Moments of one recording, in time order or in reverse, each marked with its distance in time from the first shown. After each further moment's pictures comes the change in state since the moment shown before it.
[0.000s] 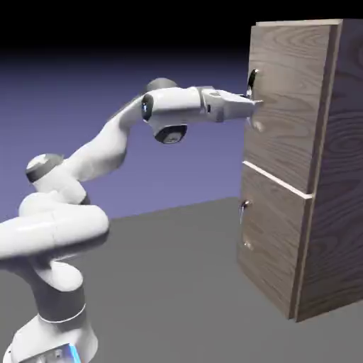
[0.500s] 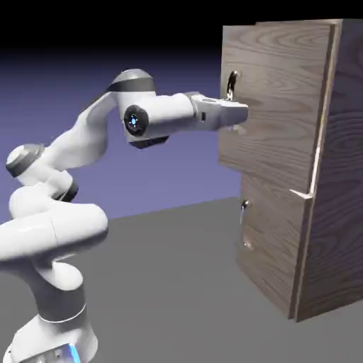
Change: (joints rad) arm 0.092 0.139 -0.219 -0.351 0.088 -0.653 -0.397
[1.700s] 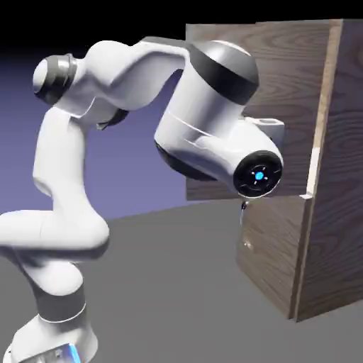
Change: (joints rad) arm -0.705 1.117 0.082 0.565 -0.899 -1.186 -0.844
